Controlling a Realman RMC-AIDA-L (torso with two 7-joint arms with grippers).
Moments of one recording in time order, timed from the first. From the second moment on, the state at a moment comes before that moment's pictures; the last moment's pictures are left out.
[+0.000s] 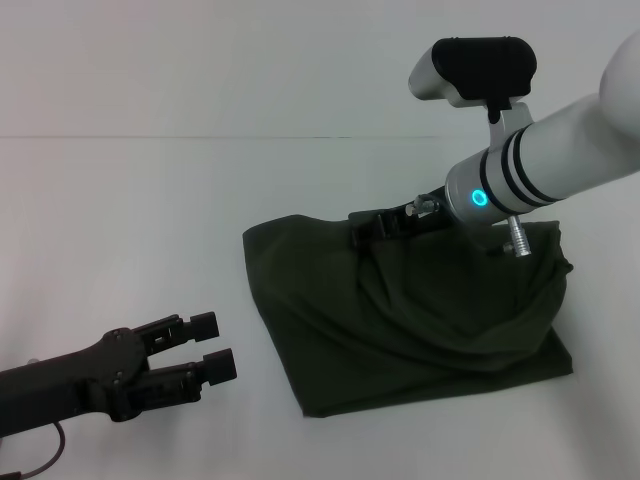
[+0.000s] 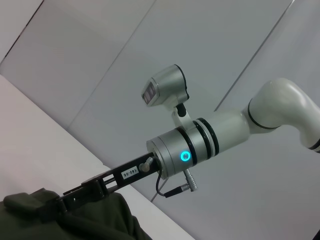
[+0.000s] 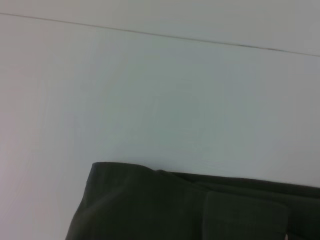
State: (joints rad) left arm -0.34 -2.03 0.74 0.52 1.76 1.81 -1.51; right arm 0.96 2.11 -1.35 -0.65 -2.48 -0.89 2.87
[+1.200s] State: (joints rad) left arm -0.35 -2.04 0.74 0.52 1.76 1.81 -1.51; right arm 0.94 2.10 -1.37 -0.67 -2.45 -0.89 2.87
